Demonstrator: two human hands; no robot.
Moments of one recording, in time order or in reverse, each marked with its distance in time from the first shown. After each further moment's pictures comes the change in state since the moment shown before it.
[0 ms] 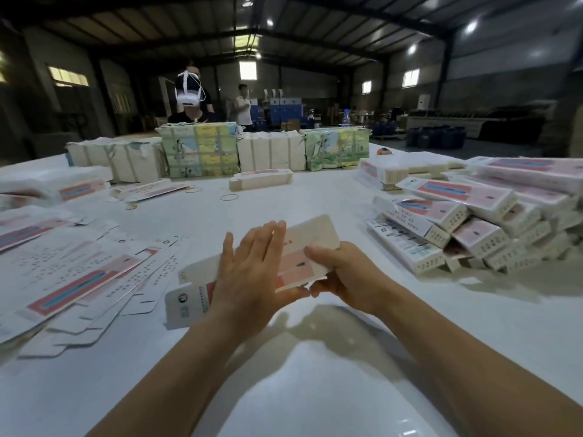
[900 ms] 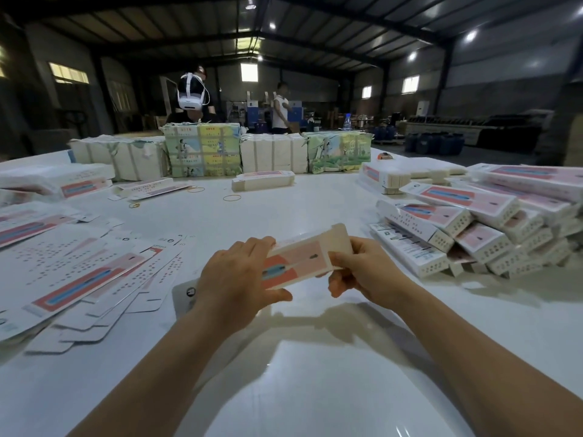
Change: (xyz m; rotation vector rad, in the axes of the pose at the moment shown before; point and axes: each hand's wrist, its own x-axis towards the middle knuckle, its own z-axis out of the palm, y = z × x) left_hand -0.002 -0.021 -0.017 -0.044 -0.032 -0.051; right_hand 0.000 -0.004 -0.019 -0.149 0.168 -0.044
